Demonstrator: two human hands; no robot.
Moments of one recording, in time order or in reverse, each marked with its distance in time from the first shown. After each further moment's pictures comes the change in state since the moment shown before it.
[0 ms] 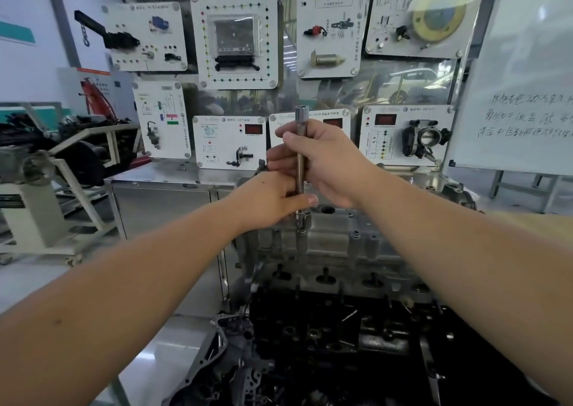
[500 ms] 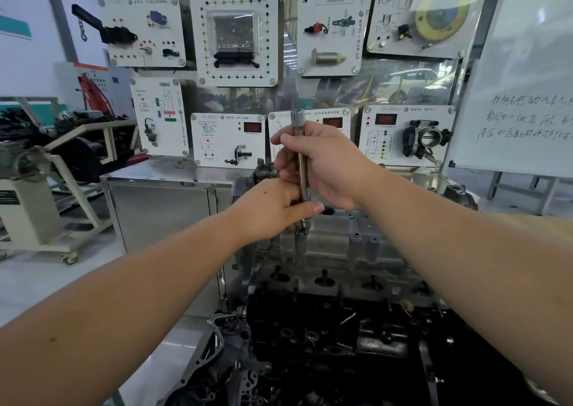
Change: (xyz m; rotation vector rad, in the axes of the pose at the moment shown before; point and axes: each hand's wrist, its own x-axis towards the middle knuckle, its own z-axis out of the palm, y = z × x) left_hand -0.006 0.001 0.015 -0.144 0.033 0.037; right_hand 0.002 0.000 -0.003 -0.029 -0.066 0.046
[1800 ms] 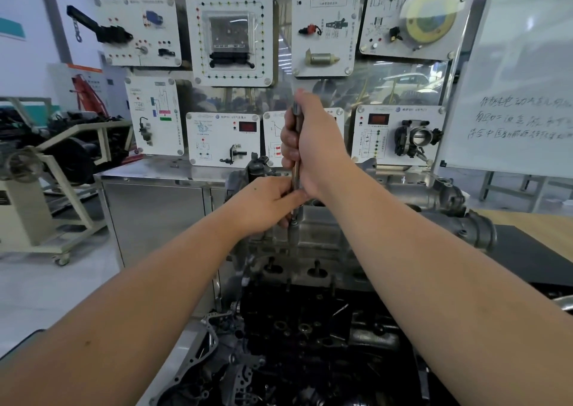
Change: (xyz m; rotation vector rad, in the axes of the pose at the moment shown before) left_hand -0.007 0.000 0.012 -0.171 0.044 -0.110; right_hand 0.003 0.001 0.023 0.145 0.293 -0.057
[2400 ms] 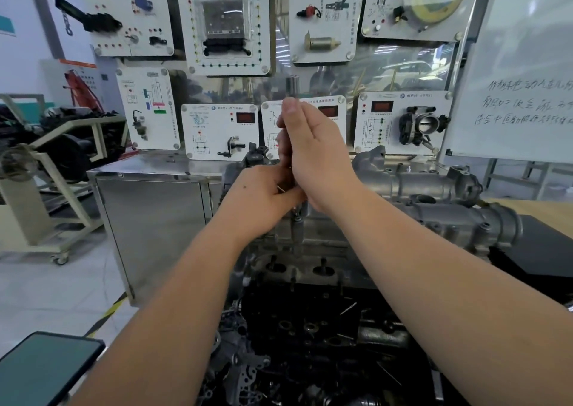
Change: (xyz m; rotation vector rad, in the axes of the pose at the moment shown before) left_hand -0.013 -0.003 0.006 -0.093 0.208 0.109; right_hand -0.003 0.038 -0.012 -0.436 0.022 -0.430
